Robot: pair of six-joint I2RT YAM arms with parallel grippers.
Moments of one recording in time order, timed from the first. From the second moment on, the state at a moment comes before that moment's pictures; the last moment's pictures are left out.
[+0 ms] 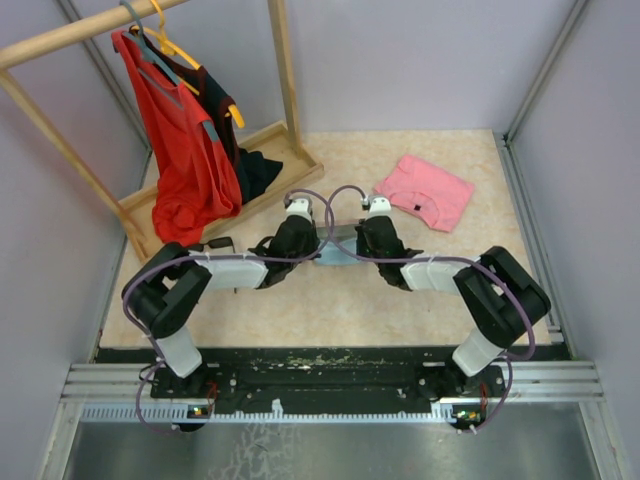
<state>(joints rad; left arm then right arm) -0.76 1.74 0.82 0.38 -0.32 -0.50 0.63 1.59 0.68 0.35 0.26 0.34</state>
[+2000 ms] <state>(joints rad) -0.71 1.81 0.86 0.43 -0.28 -0.48 0.58 1.69 0.77 0.36 0.22 0.31</state>
